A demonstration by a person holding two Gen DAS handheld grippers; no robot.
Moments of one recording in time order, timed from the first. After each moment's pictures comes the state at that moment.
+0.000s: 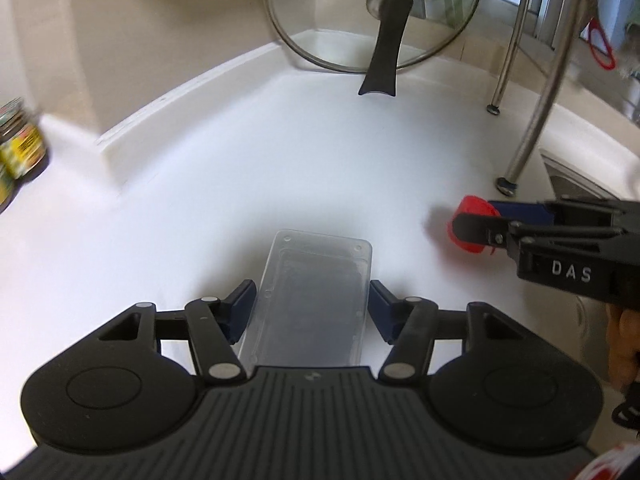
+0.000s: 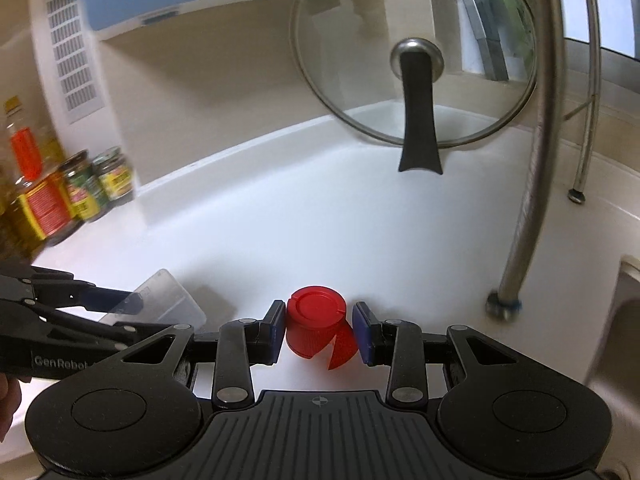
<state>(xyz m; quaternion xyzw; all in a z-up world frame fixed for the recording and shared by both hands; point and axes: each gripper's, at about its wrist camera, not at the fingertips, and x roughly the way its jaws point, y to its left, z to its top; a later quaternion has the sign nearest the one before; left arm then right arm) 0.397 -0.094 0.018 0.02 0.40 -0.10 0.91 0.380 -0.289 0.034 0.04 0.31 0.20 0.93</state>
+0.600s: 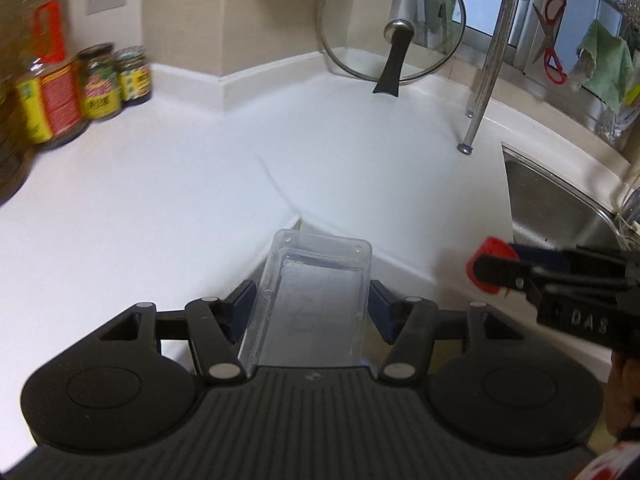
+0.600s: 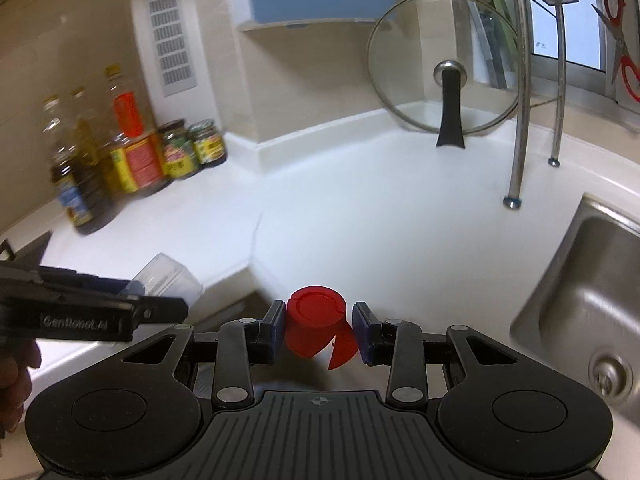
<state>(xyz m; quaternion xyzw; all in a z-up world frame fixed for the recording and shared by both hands) 0.189 -0.016 0.037 -0.03 0.37 -0.08 0.93 0.166 -0.222 0.052 0.03 0.31 0.20 0.93</state>
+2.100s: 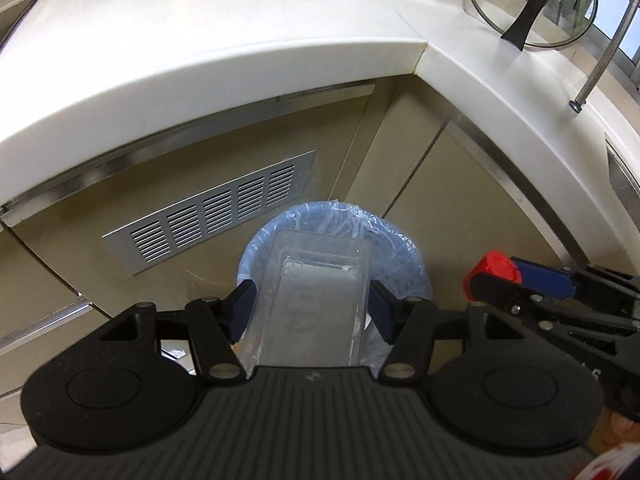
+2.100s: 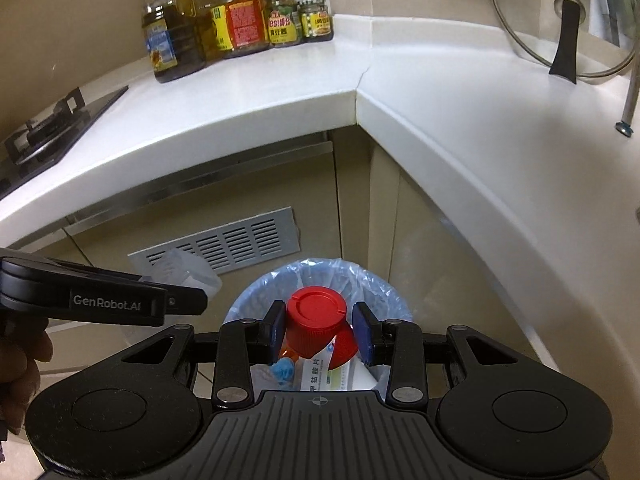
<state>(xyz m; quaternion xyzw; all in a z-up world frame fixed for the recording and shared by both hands) 0.111 -0.014 -0.085 -0.16 0.44 0.09 0.88 0.146 -0.203 -0.063 -0.07 0.37 0.33 0.86</state>
